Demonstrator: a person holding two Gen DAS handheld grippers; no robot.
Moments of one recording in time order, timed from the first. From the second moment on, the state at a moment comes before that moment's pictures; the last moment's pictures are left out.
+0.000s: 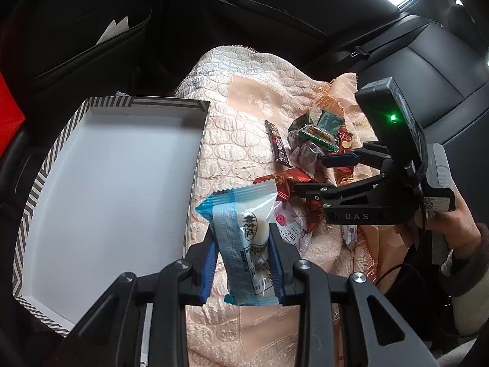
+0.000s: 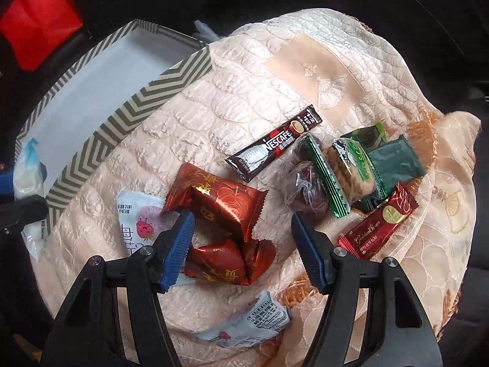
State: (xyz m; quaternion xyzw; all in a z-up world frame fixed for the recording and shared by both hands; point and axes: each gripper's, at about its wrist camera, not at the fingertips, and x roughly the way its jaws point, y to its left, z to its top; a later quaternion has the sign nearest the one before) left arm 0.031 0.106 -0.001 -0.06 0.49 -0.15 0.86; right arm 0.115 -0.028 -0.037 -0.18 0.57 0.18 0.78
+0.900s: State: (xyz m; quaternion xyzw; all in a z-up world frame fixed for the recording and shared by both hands) left arm 0.036 0.133 0.023 -0.04 0.47 -0.08 0.88; right arm 0.105 0.003 0.001 -0.06 0.52 0.26 0.81
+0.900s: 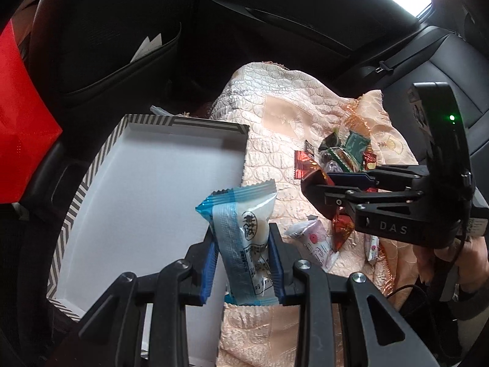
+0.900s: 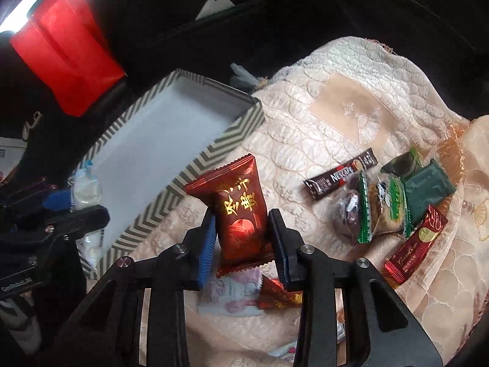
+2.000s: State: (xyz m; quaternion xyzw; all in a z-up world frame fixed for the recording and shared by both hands) left arm 0.176 0.209 -0.046 -0.04 0.53 0.07 0.84; right arm 0.203 0.108 -0.031 -0.03 0.54 0.21 0.81
